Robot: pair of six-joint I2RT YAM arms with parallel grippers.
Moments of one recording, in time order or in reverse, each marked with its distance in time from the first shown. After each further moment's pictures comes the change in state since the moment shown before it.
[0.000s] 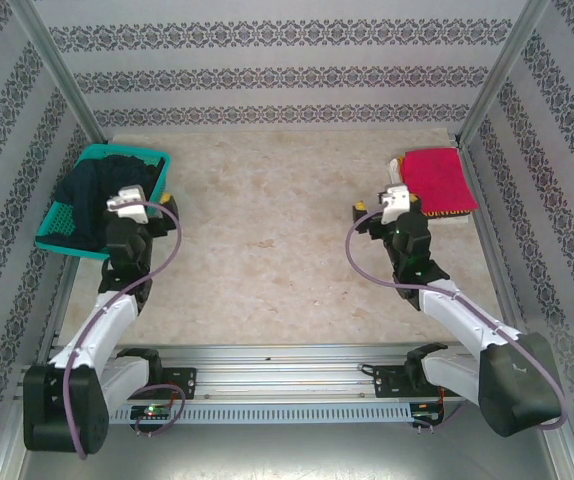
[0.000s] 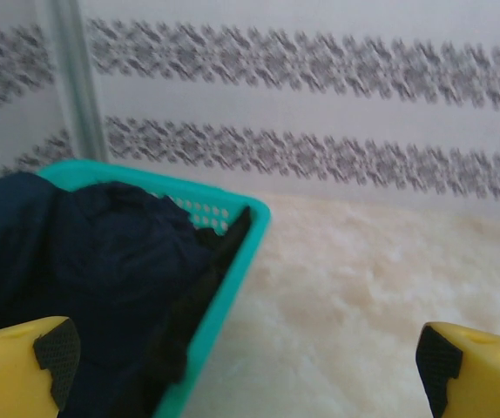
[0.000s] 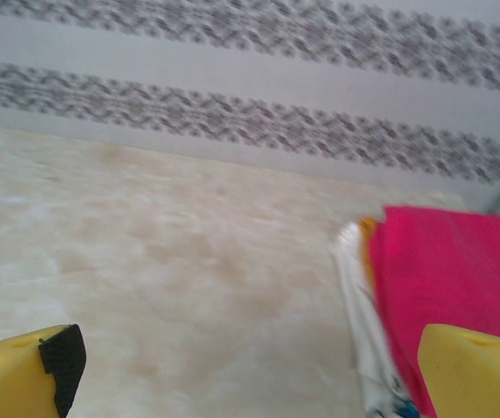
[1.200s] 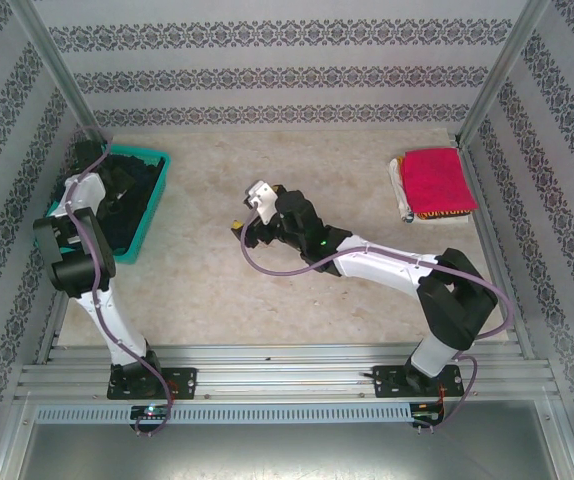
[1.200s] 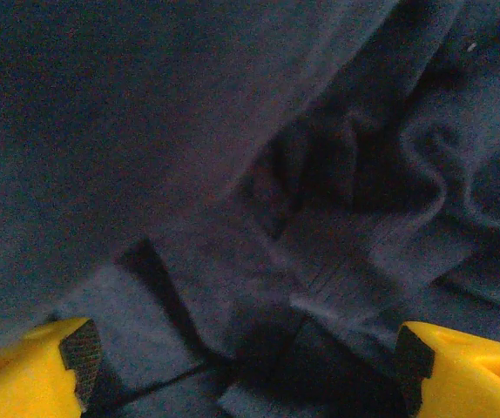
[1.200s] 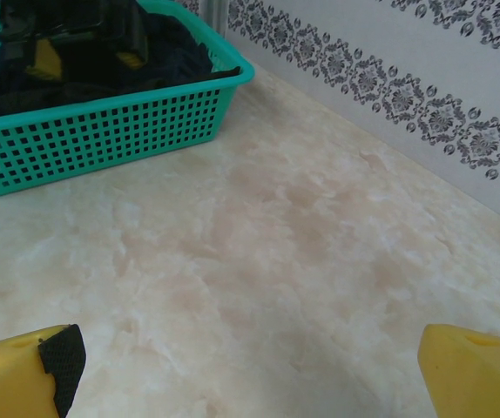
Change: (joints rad) left arm 0.352 1.030 1.073 -0.930 0.167 -0.532; right arm 0.527 0.555 0.577 -0.176 -0.124 -0.038
